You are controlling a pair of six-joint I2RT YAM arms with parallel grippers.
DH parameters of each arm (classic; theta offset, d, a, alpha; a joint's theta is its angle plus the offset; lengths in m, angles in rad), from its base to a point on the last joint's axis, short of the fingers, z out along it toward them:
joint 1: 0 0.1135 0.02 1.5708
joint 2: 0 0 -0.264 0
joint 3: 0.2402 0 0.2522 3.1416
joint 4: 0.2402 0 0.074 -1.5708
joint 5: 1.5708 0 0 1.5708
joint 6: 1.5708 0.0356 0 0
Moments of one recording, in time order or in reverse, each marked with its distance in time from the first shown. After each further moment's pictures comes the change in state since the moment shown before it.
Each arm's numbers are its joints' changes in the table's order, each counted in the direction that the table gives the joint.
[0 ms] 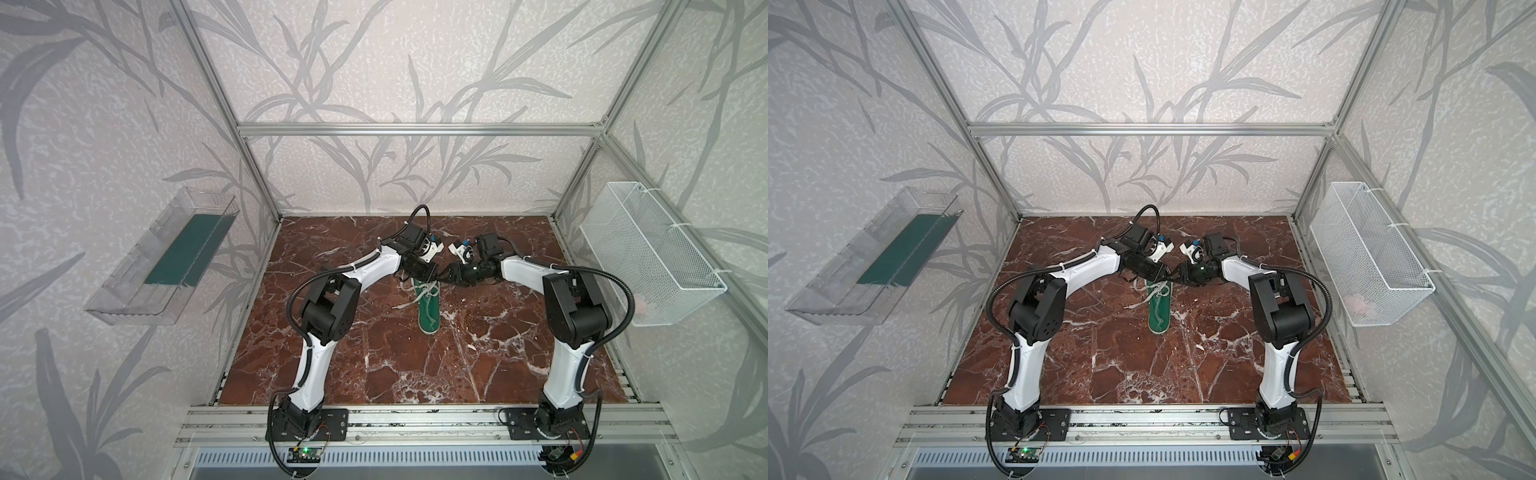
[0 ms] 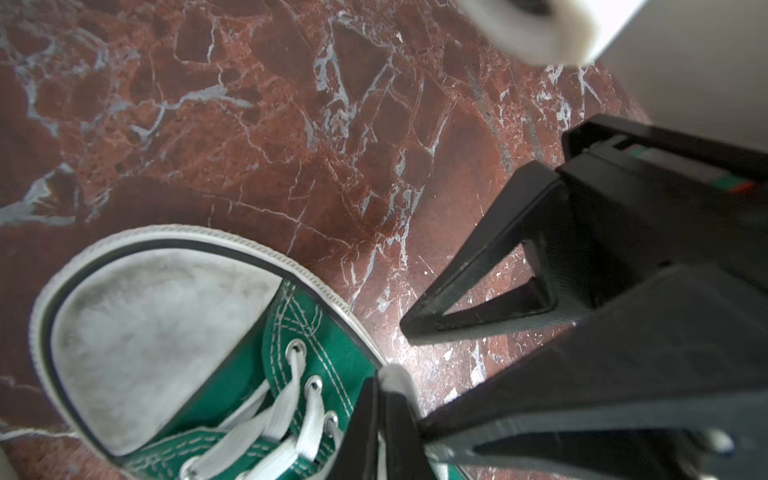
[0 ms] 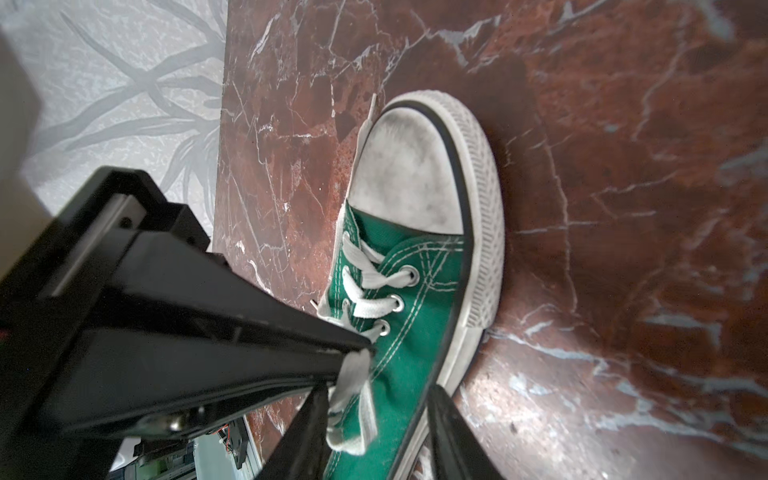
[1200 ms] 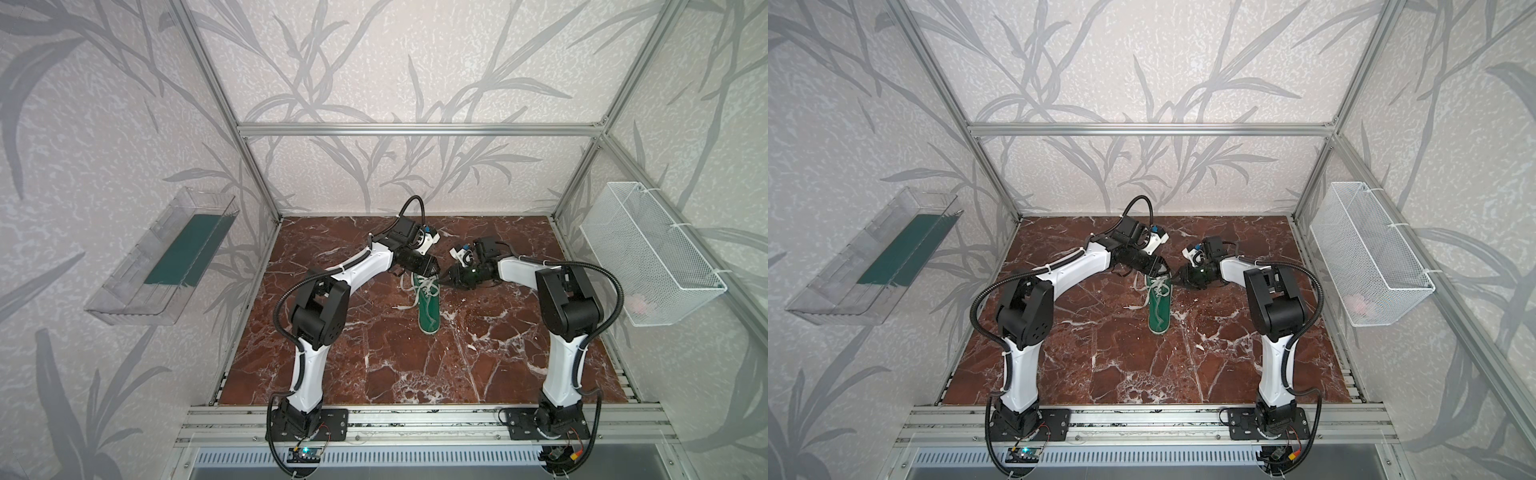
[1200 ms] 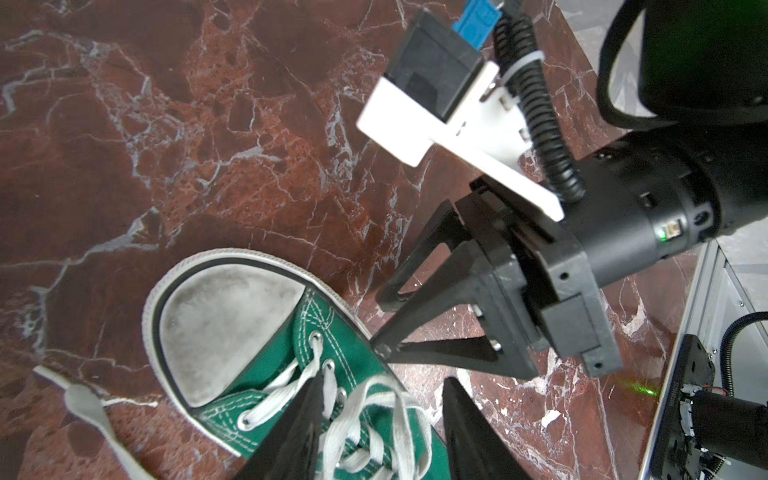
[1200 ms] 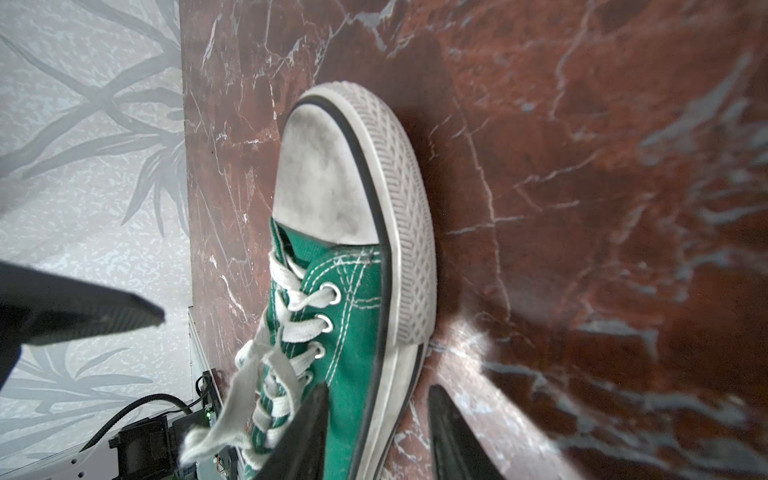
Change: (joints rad) left arm 0.043 0.087 -0.037 -0.032 0.013 0.006; right arm -0.013 -0.056 0.000 -0.009 0.036 0.029
